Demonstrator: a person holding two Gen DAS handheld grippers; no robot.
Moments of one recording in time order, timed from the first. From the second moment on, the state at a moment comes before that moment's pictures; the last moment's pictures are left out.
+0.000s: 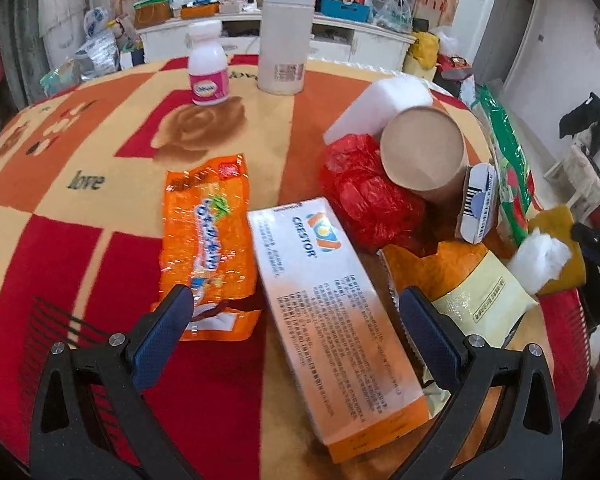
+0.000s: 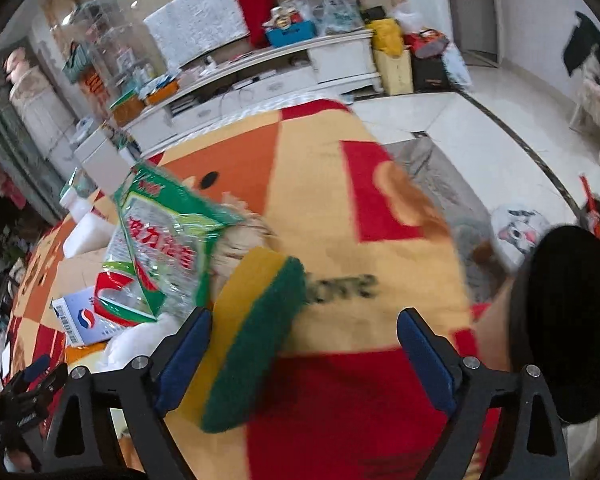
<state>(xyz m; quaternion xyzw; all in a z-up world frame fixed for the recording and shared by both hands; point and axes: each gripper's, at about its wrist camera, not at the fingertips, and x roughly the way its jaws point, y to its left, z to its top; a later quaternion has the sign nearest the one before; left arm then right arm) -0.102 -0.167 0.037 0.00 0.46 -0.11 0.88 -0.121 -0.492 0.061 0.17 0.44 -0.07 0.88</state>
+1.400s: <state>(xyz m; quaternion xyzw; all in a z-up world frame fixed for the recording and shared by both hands) -0.149 -0.161 0.094 -0.01 0.44 -0.19 0.88 -0.141 -0.457 0.068 0.12 0.46 -0.03 0.88</state>
